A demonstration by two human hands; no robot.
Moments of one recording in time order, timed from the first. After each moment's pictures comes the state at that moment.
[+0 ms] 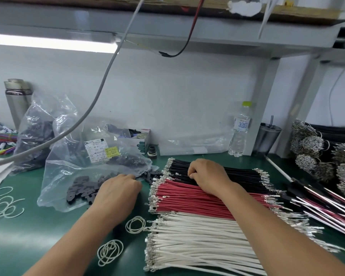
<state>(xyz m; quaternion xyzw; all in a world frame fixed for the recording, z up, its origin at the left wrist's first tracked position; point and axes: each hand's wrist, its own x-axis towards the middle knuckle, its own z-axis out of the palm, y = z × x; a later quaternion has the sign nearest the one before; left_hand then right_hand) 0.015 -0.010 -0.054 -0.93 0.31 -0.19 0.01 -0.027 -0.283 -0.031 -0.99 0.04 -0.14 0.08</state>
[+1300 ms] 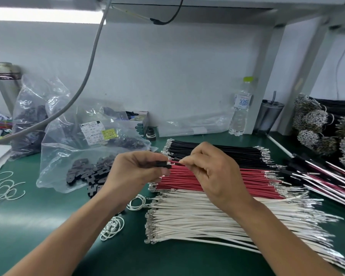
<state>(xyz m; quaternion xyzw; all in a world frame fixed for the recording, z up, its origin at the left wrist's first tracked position) -0.048 -0.033 -0.022 -0.67 0.23 0.09 -0.70 -0.135 -0.227 -0.021 -0.89 -0.12 -0.40 0.19</state>
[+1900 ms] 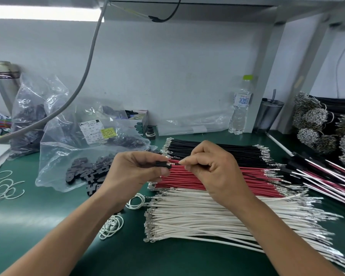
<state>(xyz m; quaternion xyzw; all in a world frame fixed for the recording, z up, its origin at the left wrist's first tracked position) -0.051 -0.030 -0.022 -0.67 0.25 0.10 -0.70 -0.133 -0.231 -0.022 -0.86 -0.11 -0.34 0.36</state>
